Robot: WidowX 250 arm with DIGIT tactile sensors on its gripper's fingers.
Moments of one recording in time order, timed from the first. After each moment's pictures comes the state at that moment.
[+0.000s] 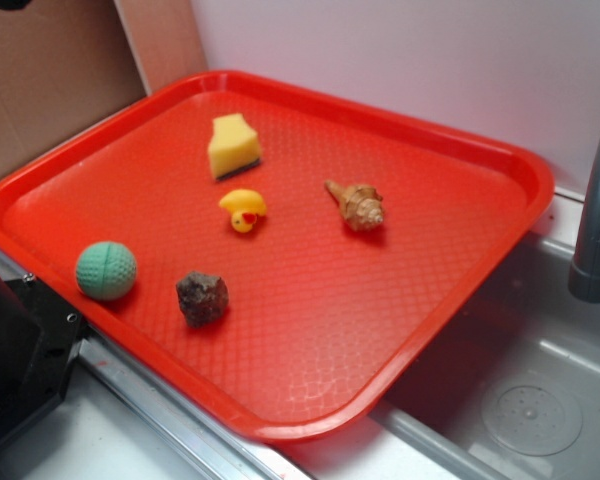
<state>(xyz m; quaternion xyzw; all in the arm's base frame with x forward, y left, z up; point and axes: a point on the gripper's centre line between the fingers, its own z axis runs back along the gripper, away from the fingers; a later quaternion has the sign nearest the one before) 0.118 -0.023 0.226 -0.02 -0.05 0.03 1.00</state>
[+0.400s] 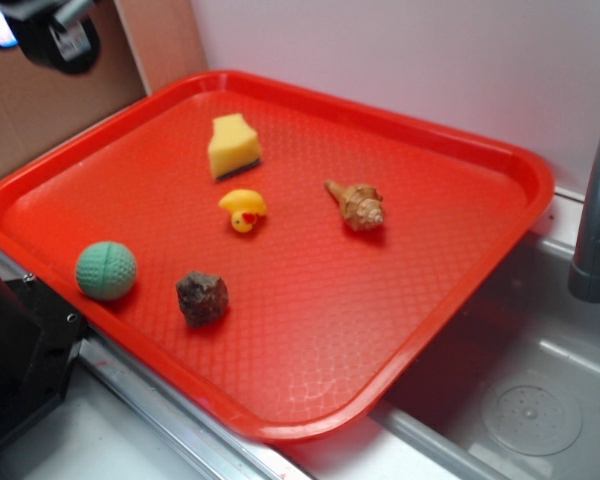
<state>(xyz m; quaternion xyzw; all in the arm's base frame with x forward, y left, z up) 0.126 -0.043 0.188 -0.04 -0.07 0.04 1.00</state>
